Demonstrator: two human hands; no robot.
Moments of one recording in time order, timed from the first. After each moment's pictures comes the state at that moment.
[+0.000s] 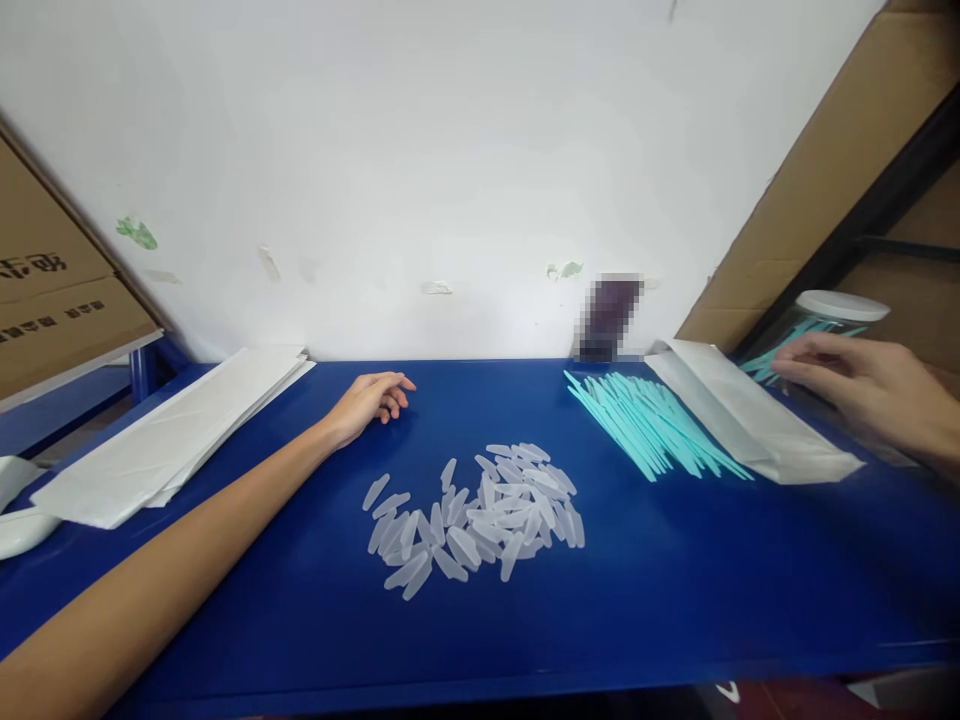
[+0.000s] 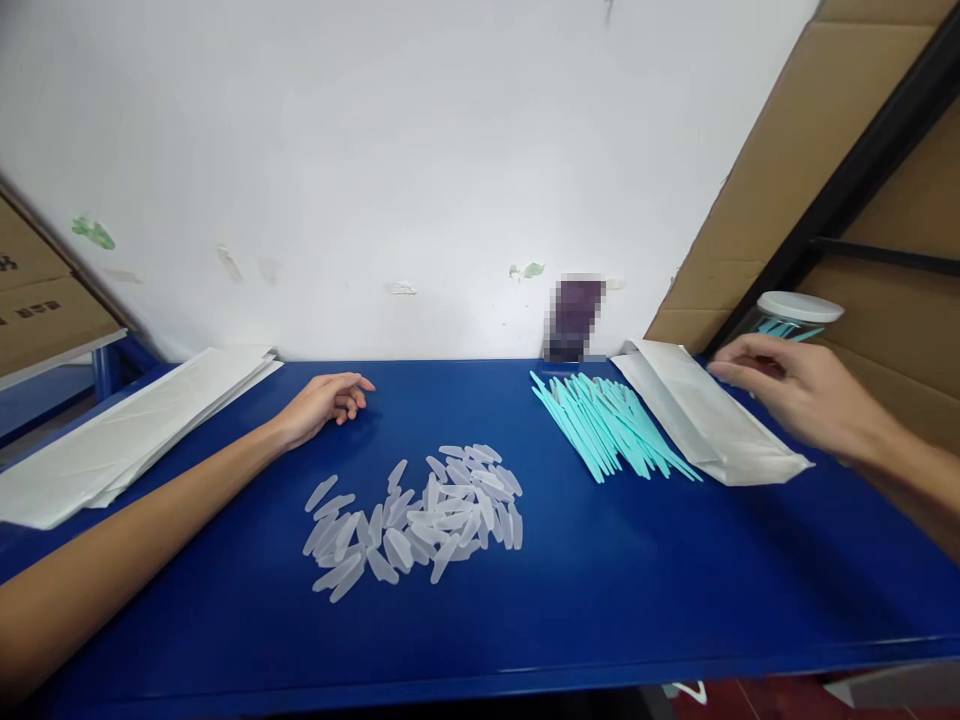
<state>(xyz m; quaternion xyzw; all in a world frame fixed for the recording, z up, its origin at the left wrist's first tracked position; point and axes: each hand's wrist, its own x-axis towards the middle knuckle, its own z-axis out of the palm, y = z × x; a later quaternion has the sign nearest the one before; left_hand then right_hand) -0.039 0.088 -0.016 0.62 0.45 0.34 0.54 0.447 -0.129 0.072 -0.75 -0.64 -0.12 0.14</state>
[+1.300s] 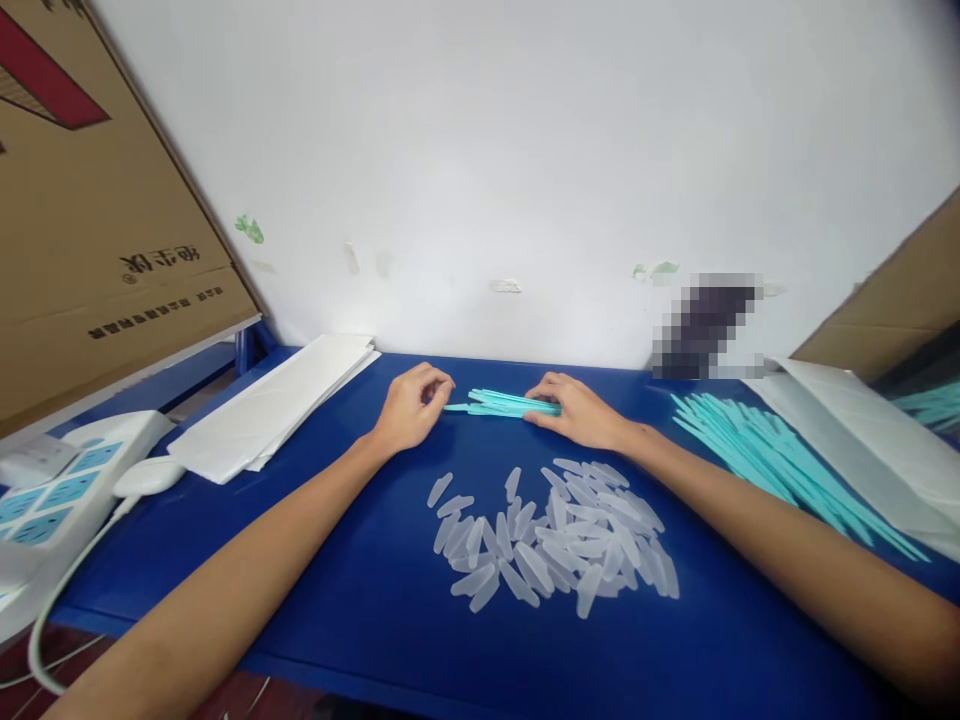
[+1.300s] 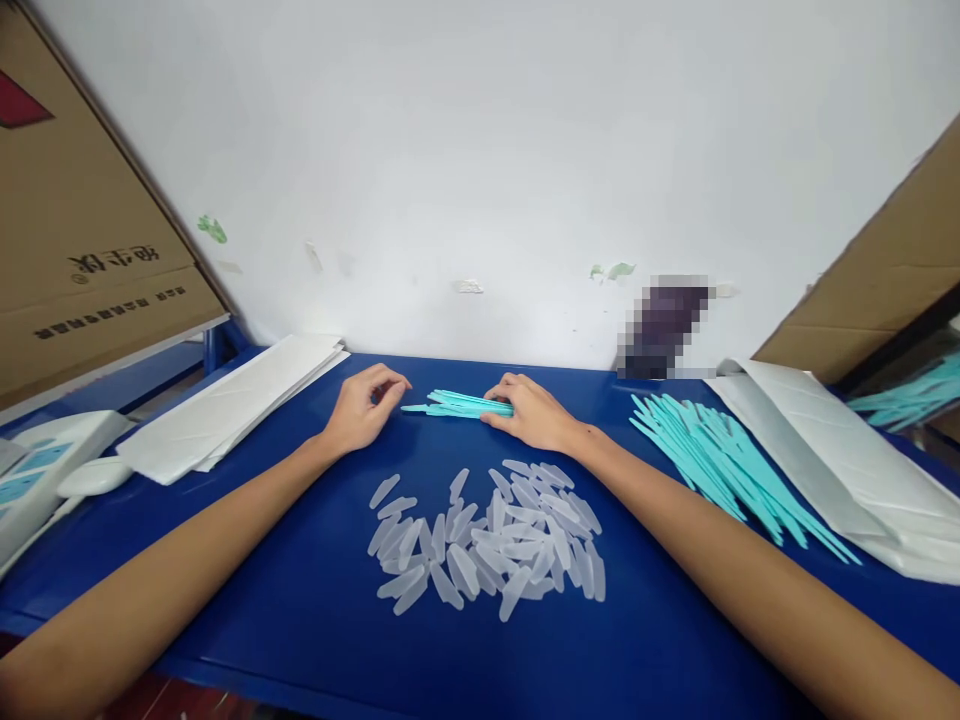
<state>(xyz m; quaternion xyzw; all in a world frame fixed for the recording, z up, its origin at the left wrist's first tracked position) -0.068 0.069 -0.025 0.81 0.41 0.40 0.12 0.228 0.044 -0.026 -0.49 -0.85 0.11 0.18</state>
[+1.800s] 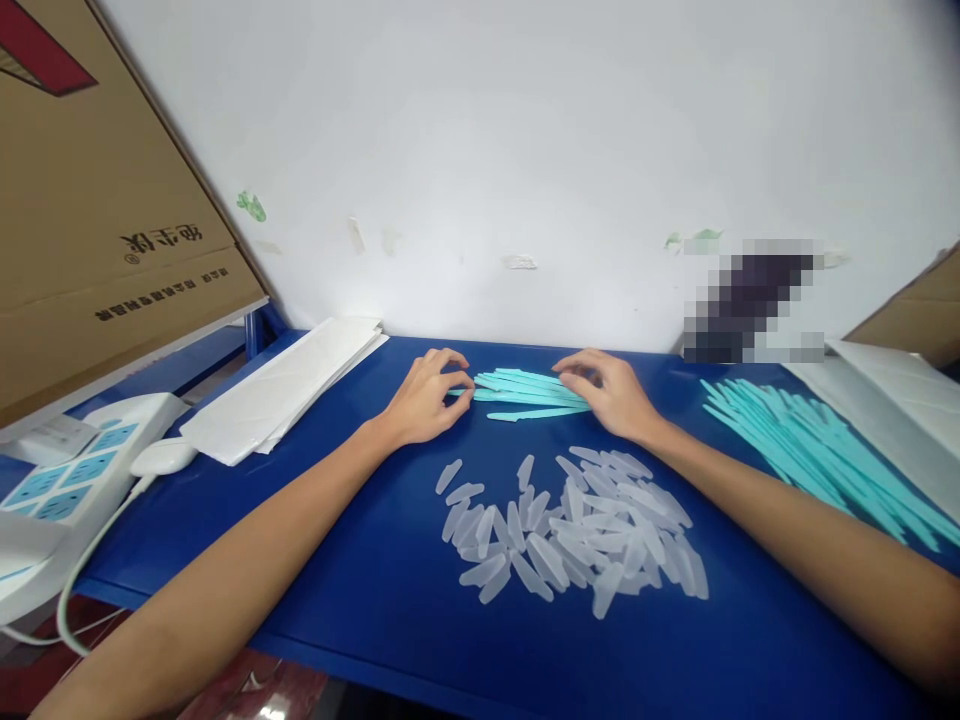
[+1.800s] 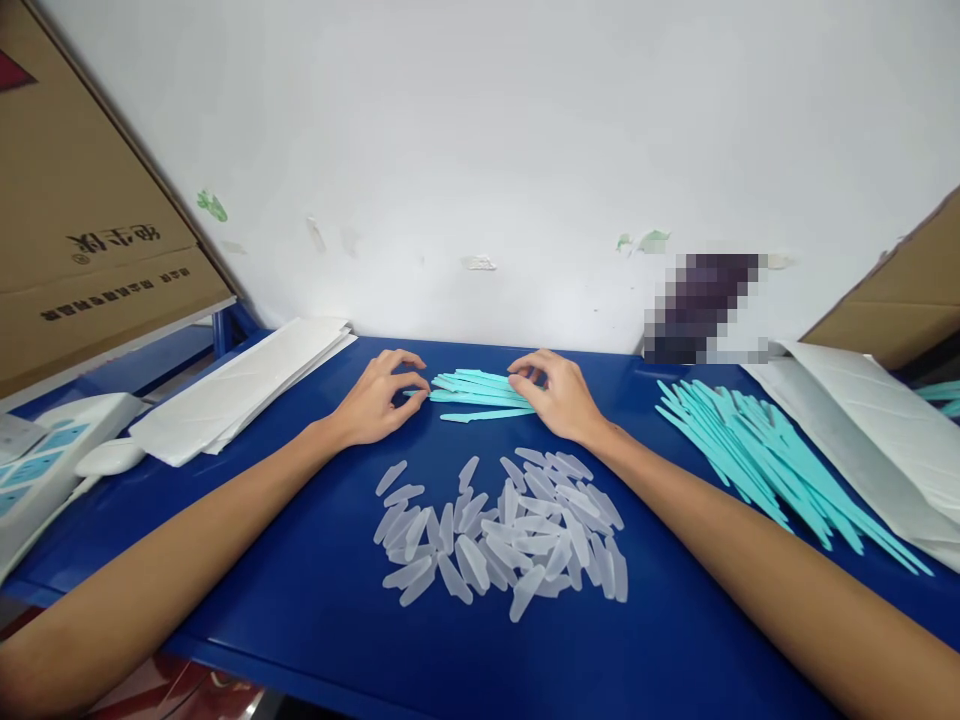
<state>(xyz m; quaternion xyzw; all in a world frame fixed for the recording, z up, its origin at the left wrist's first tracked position) -0.068 0.065 -0.026 0.90 0.36 0.24 0.01 0.230 0.037 -0.029 -0.53 -0.75 0.15 0.38</state>
